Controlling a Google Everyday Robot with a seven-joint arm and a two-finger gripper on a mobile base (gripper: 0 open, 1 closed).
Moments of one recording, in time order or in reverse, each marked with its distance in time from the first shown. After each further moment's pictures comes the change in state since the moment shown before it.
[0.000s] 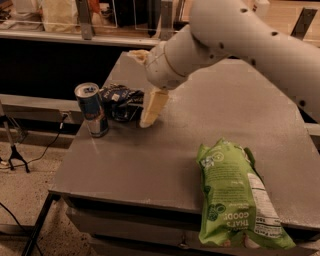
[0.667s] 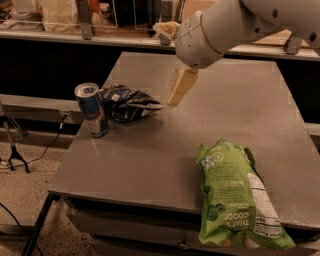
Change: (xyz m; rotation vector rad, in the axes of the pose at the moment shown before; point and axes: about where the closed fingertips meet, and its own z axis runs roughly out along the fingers) arm 0.009 -0.016 -0.088 0.091 0.031 0.005
